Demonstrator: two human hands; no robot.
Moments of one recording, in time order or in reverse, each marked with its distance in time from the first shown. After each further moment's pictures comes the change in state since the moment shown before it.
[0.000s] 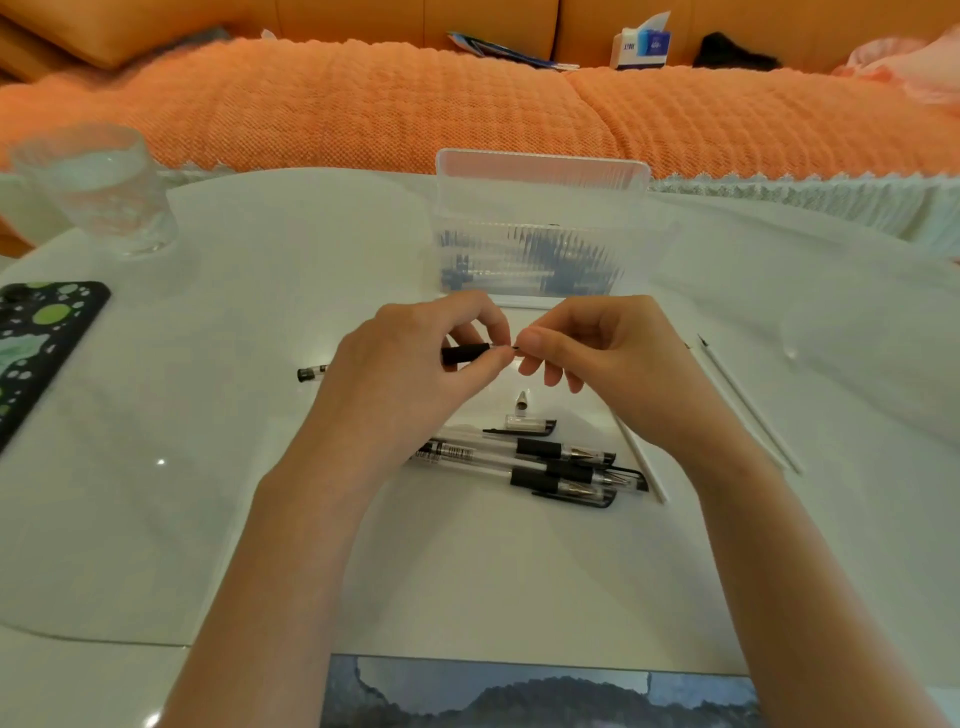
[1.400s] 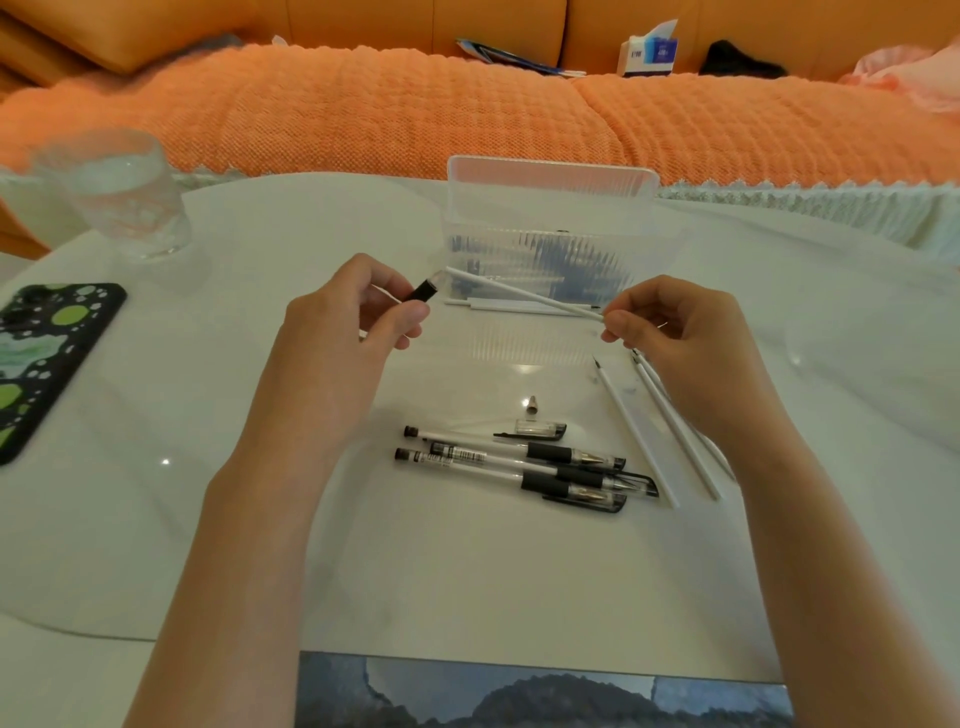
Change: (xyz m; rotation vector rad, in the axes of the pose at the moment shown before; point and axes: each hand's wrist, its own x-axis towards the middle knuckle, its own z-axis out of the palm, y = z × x) left_hand 0.003 -0.028 -0.019 -0.269 0.255 -0.167; right_hand 0.002 0.020 -0.026 -0.124 0.266 0.007
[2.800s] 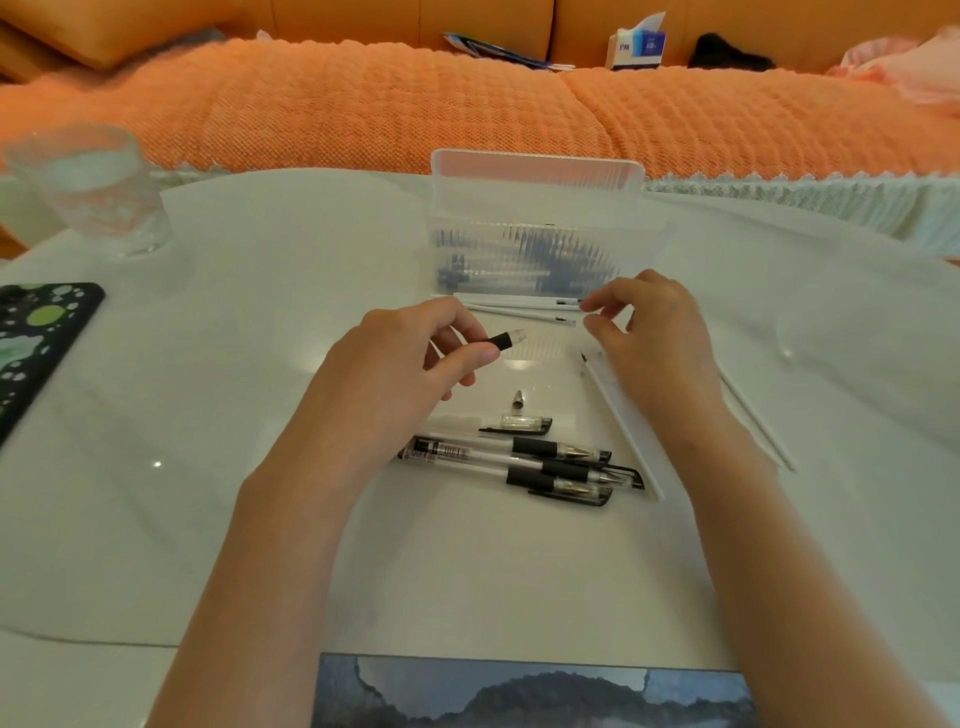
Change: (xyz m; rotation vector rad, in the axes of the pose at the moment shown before) left_hand -0.011 0.014 0.023 0.163 -0.315 0.071; right_hand 0.012 0.015 0.018 -0.449 0.133 0.011
